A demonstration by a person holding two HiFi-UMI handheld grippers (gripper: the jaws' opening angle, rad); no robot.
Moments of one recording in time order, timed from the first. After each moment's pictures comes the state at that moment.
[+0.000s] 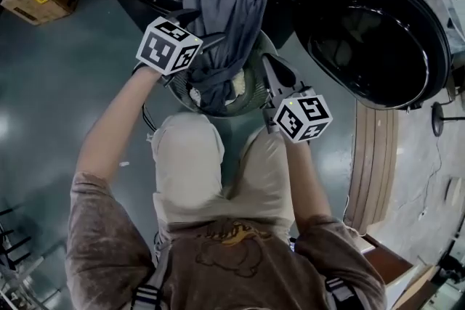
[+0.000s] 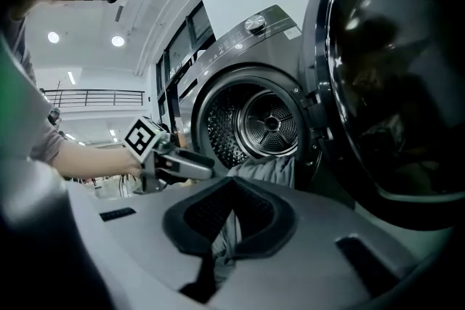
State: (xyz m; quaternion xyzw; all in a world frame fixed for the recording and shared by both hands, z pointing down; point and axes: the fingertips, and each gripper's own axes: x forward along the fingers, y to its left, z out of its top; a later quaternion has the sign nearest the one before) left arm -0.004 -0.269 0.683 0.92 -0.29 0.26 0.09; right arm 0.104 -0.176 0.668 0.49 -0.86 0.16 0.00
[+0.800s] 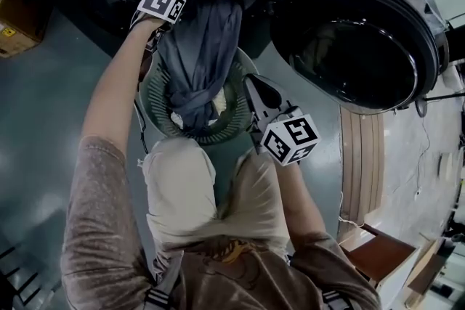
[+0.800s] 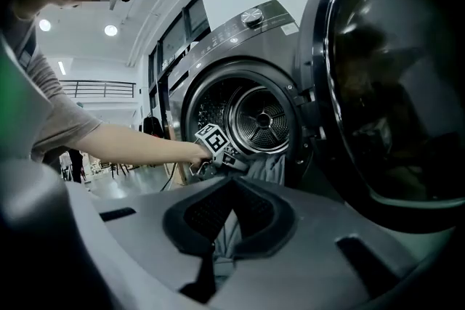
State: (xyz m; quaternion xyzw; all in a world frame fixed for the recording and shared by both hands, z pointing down) left arm -0.004 -0.471 0.774 0.85 -0.34 0.37 0.15; right arm 0.110 -0.189 0.675 0.52 -0.84 0.16 0.03
